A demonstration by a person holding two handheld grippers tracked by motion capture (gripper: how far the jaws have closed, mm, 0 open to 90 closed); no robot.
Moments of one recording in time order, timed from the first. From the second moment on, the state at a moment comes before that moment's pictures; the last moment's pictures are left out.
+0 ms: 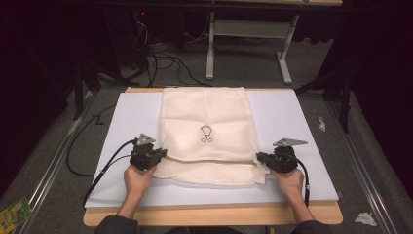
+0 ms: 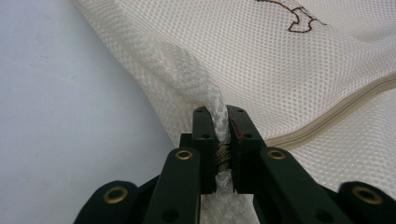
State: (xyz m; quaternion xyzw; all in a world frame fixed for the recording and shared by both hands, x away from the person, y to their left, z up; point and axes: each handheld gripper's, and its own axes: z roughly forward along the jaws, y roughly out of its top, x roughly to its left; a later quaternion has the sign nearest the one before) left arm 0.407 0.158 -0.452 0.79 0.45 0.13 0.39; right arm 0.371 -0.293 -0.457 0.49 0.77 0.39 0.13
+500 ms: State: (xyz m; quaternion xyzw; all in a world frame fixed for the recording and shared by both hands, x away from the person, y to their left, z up) left arm 0.406 0.140 -0.453 0.80 0.43 0.13 0.40; right arm 0.361 -0.312 -0.457 0.50 0.76 0.39 0.14
